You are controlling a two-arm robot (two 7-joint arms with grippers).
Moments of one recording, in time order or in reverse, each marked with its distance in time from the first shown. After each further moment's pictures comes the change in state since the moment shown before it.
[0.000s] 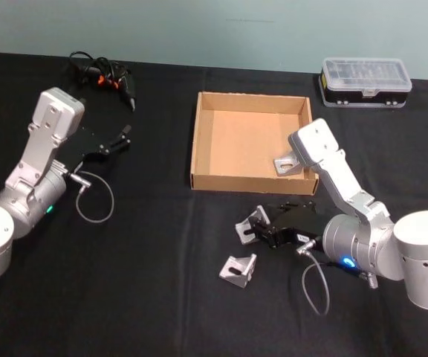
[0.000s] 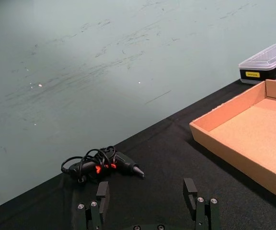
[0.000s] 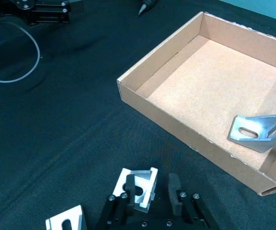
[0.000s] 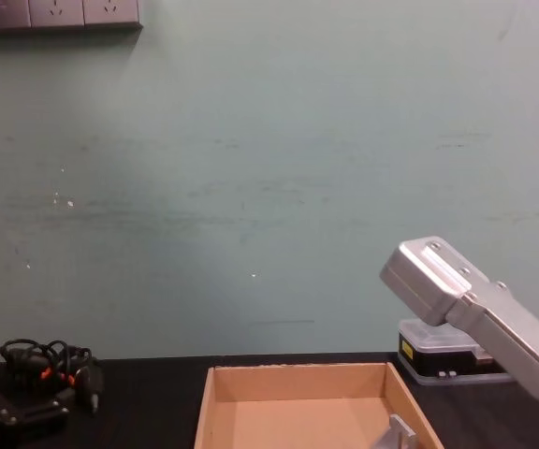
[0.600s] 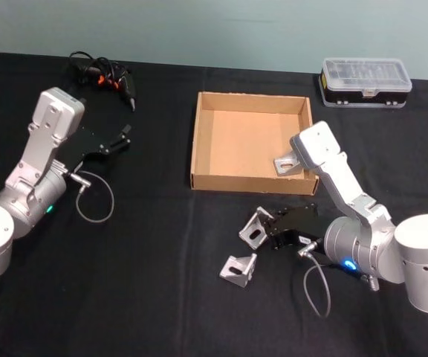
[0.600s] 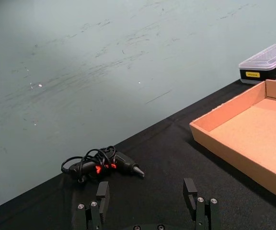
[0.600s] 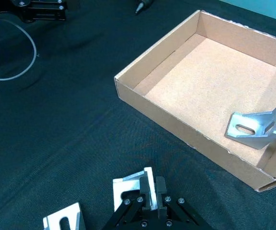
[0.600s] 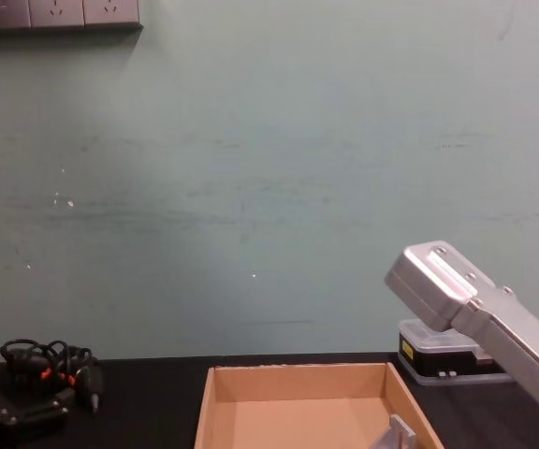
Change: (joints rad) left arm 0.000 0.000 0.000 0.000 0.000 0.000 0.000; right arm -0.021 -0.016 0.022 -0.004 -0.037 -0.005 0.013
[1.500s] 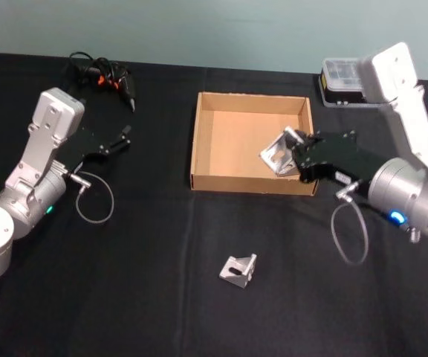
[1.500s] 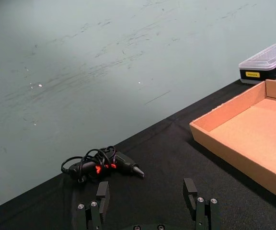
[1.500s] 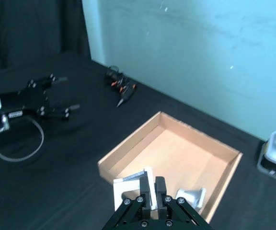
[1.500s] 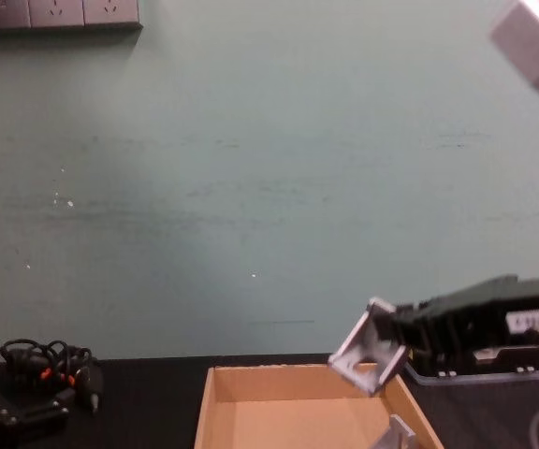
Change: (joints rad) left arm 0.000 0.000 0.000 0.000 0.000 0.000 0.000; right arm -0.027 0.036 0.130 -0.224 0.033 -0.087 -0.005
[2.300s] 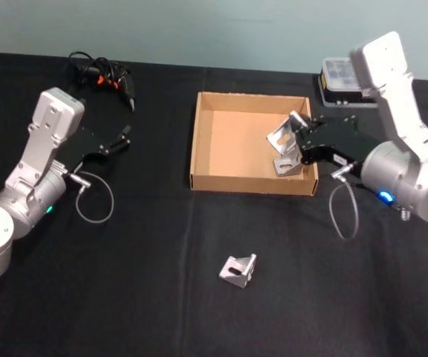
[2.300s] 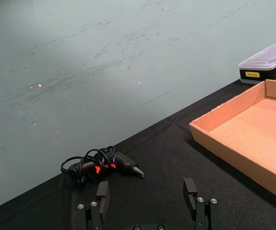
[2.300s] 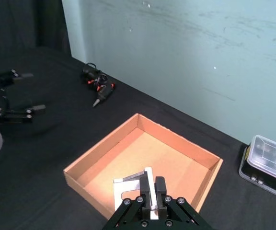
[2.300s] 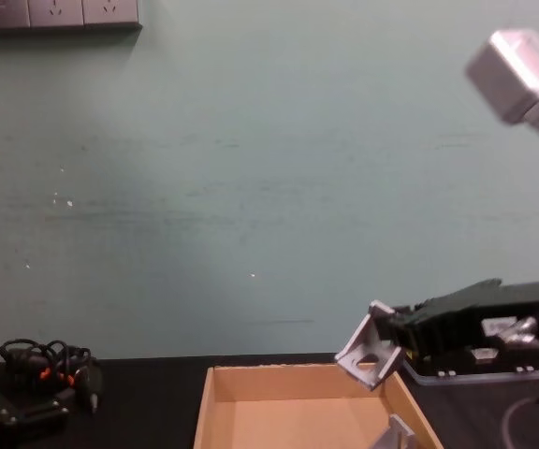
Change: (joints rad) left arm 0.000 0.000 0.000 0.000 0.000 0.000 0.000; right arm 0.107 -0.017 -0.038 0.165 -0.021 -0.081 -0.041
